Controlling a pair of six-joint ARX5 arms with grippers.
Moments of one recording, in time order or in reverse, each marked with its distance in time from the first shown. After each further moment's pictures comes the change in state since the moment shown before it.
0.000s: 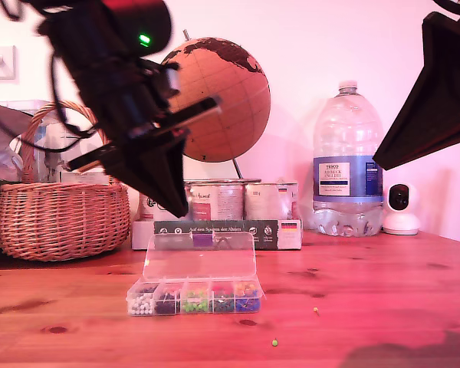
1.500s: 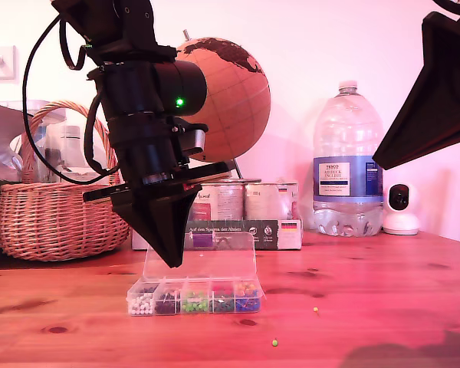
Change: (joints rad) left arm 0.000 0.230 0.168 -0.181 -0.043 0.099; right arm 0.000 0.000 0.000 0.002 0.000 0.000
